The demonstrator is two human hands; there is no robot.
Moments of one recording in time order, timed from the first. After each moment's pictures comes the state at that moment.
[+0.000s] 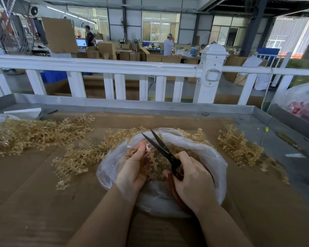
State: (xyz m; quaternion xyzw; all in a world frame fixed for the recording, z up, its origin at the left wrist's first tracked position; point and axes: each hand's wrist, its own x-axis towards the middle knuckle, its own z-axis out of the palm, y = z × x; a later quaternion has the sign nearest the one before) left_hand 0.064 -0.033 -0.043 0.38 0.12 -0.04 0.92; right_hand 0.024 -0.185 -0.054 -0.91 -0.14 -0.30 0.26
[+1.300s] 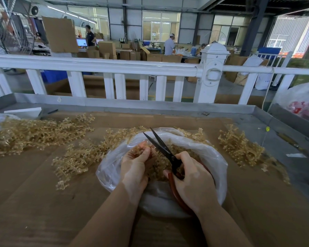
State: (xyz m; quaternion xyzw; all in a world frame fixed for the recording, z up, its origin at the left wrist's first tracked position) left_hand 0.064 -0.044 -0.044 0.42 0.16 0.03 0.89; right_hand 0.026 -0.187 -0.057 -0.91 -0.13 -0.29 0.26
